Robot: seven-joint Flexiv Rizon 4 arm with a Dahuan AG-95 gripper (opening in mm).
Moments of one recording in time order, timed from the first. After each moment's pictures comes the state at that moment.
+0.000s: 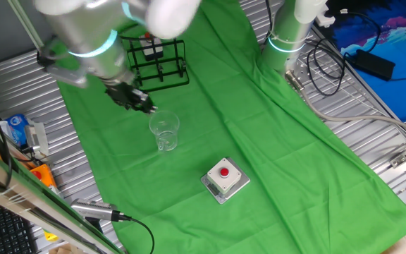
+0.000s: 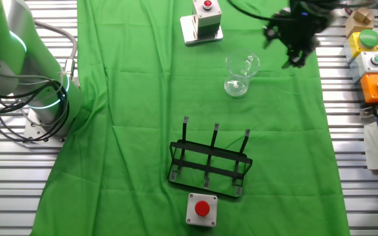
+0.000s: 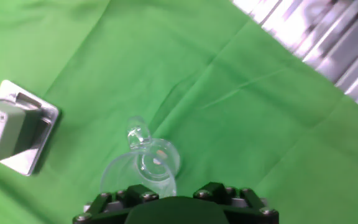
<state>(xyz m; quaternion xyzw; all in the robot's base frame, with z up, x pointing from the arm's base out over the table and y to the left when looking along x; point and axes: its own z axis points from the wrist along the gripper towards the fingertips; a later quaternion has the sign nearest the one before) 0.574 0.051 0.206 0.34 -0.94 -0.04 0.07</state>
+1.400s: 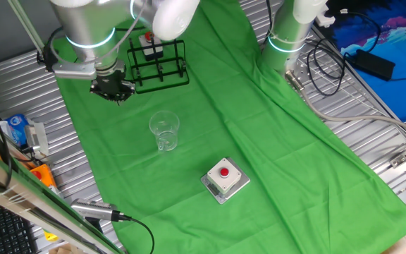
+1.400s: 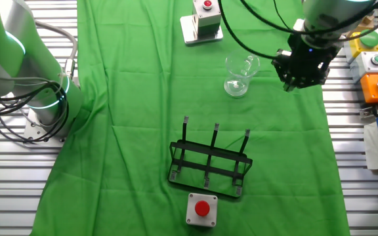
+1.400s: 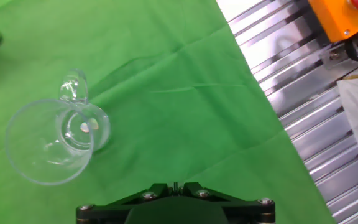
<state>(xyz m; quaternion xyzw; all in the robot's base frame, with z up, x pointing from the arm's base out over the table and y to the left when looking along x) 0.598 -0.011 0.174 0.50 -0.86 0.02 0.01</state>
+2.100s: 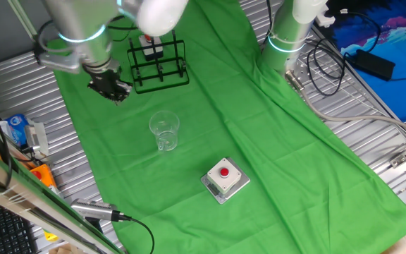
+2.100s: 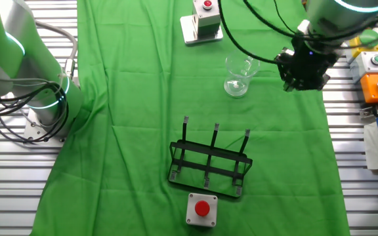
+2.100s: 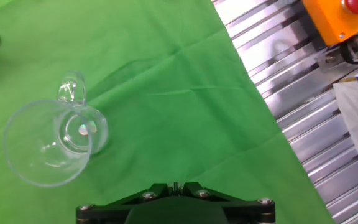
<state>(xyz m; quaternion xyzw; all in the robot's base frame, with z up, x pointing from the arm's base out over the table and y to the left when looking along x) 0.615 -0.028 0.159 0.37 -0.93 -0.02 0.02</state>
